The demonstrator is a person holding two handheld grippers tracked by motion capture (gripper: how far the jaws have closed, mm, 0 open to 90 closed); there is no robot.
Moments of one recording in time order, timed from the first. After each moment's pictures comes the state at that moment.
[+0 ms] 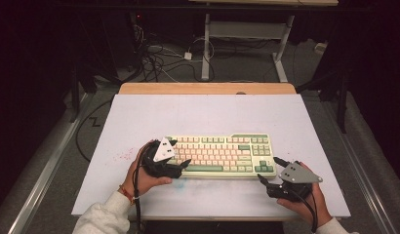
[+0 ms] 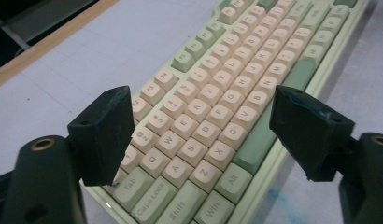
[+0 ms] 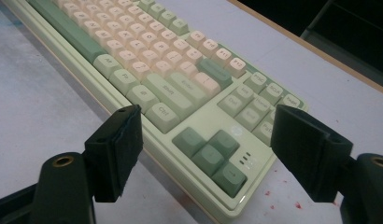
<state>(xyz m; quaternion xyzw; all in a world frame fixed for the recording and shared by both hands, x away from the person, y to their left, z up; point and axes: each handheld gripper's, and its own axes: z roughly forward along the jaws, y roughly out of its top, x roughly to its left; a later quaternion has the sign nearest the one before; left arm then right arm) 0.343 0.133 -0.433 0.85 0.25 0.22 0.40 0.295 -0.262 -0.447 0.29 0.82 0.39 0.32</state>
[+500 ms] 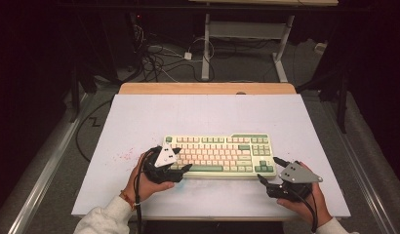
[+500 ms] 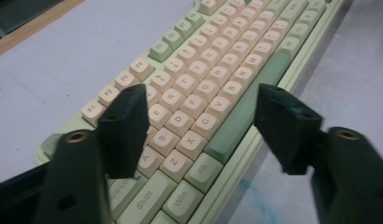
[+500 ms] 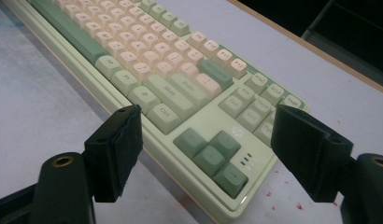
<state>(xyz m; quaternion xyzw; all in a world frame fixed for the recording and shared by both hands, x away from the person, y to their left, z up) 0.333 0.126 -0.439 0.86 0.25 0.19 0.41 0.295 -0.262 -0.447 0.28 0.82 0.39 0.32</state>
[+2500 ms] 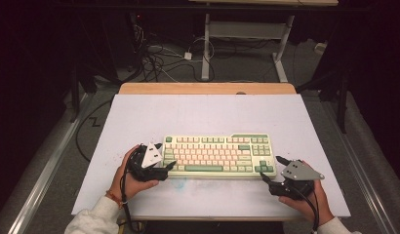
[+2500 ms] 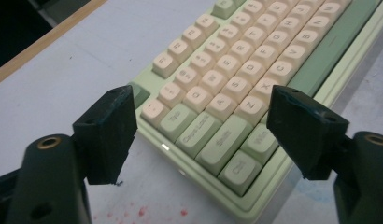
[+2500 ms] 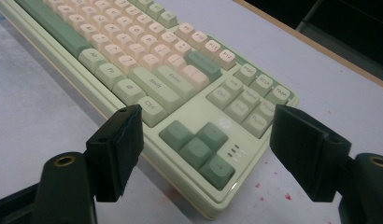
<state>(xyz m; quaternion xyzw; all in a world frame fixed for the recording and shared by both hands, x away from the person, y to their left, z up) 0.336 0.174 -0.454 0.85 0.28 0.26 0.37 0.300 -0.268 -0.446 0.30 0.82 0.38 0.32</state>
